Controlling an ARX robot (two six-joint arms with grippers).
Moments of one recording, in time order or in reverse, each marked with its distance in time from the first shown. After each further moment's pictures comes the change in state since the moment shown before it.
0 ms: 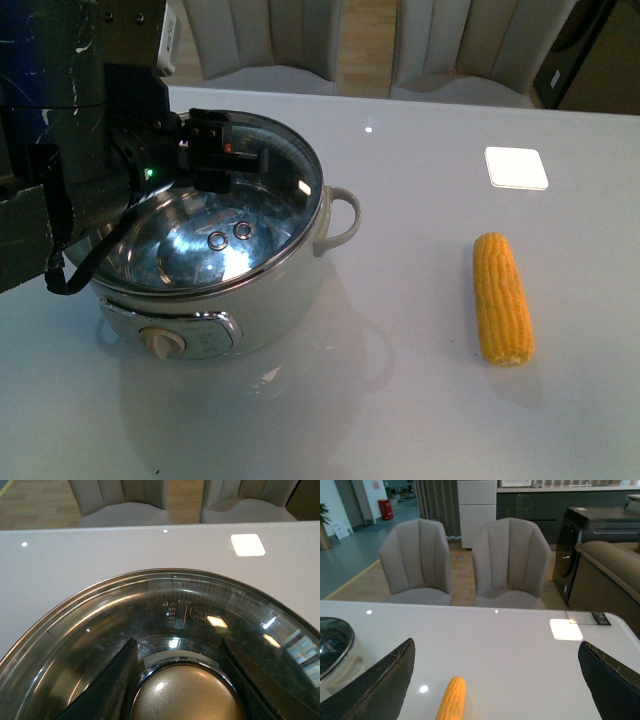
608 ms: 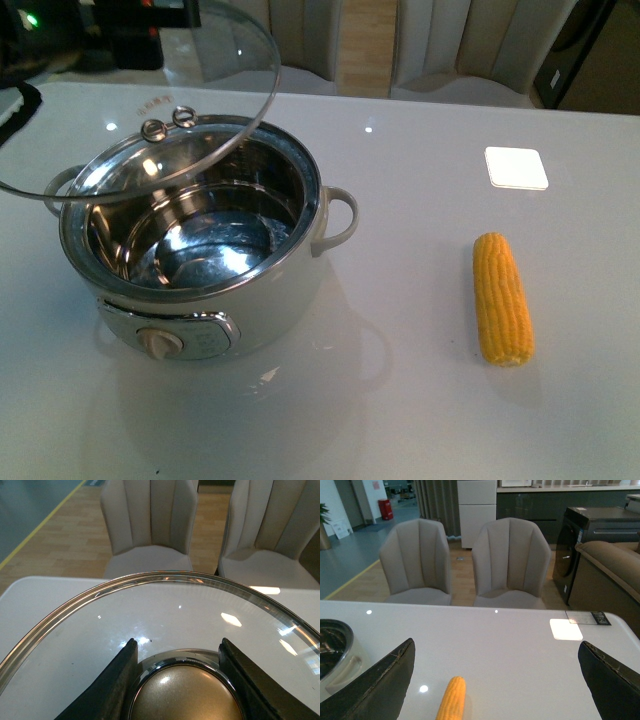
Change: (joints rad) left arm 0.067 -0.303 -0.014 -0.131 -0.028 0.002; right arm 0.000 0.000 0.000 0.000 0.000 0.000
